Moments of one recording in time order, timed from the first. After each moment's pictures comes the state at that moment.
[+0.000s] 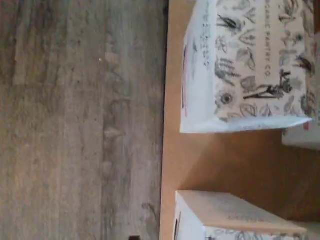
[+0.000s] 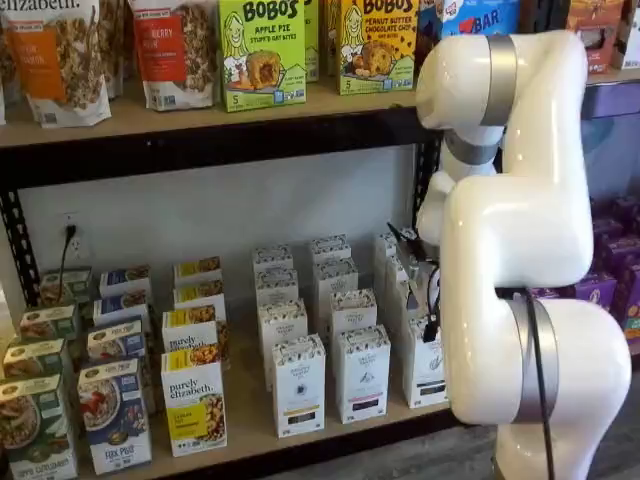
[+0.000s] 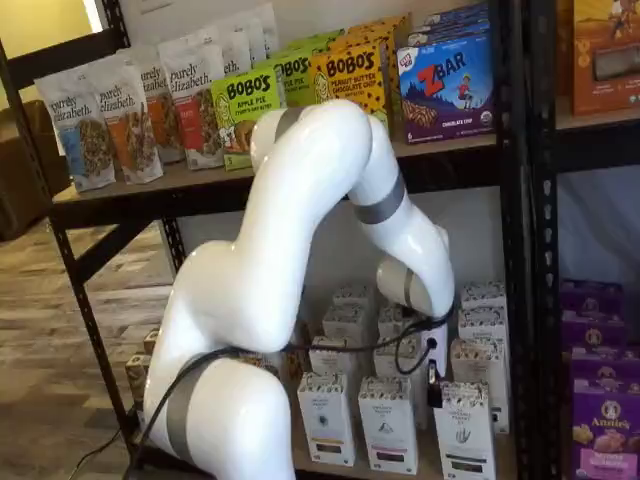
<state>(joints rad) -0.28 0.81 -1.26 0.19 0.40 -2.02</state>
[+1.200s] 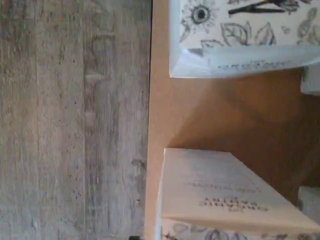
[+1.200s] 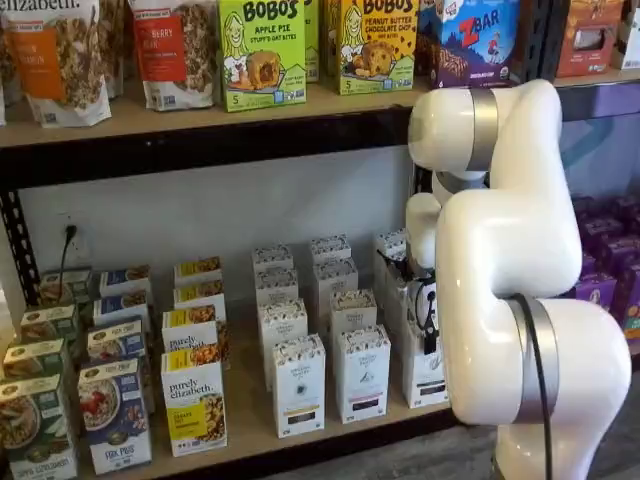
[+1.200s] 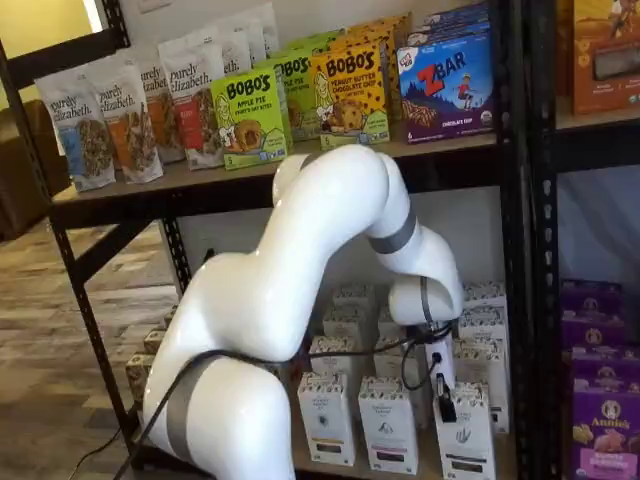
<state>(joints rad) -0.28 1.05 -1.54 -0.25 0.46 -1.62</state>
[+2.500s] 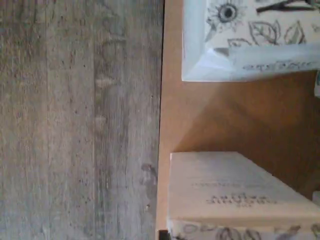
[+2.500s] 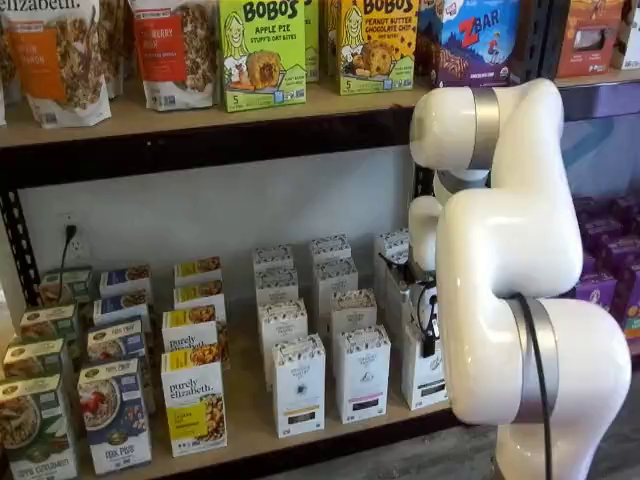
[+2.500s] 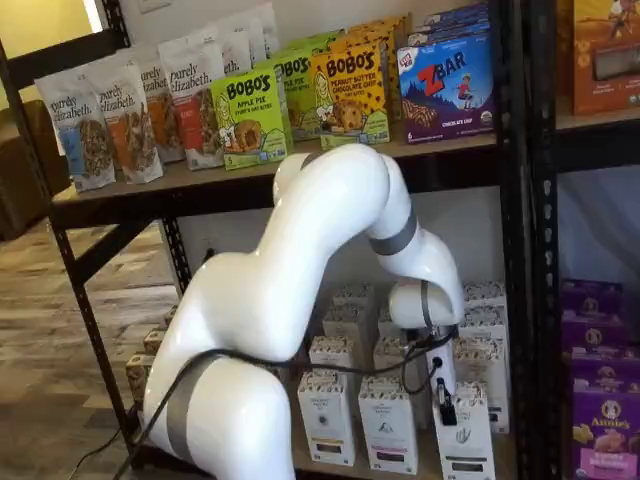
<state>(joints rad) -0.28 1.04 -1.51 -0.22 0.45 -1.65</state>
